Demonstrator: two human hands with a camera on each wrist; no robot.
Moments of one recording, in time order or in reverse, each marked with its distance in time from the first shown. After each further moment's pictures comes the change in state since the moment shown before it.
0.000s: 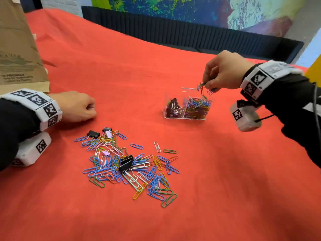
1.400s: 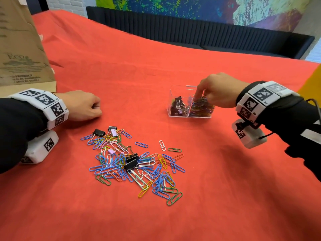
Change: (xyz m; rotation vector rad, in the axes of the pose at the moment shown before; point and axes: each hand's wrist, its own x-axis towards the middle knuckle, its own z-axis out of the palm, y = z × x) left_hand 0.003 -0.004 0.001 -0.018 -0.005 0.013; right_hand -0.014 -0.012 0.040 -0.195 -0.125 -0.168
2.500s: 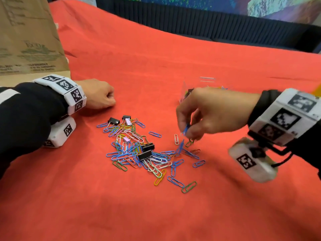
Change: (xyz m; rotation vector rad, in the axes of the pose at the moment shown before) left_hand -0.001 0.003 0.001 -0.029 0.008 -0.014; right_hand -0.058 -0.104 -0.006 0.322 -0.369 -0.346
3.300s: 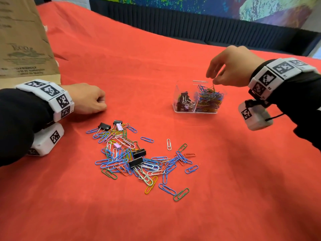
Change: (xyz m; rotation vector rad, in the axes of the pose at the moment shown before) left_hand 0.000 -0.002 -0.001 0.003 -0.009 0.004; right_hand 0.011 0.107 -0.073 -0.311 0.525 0.378
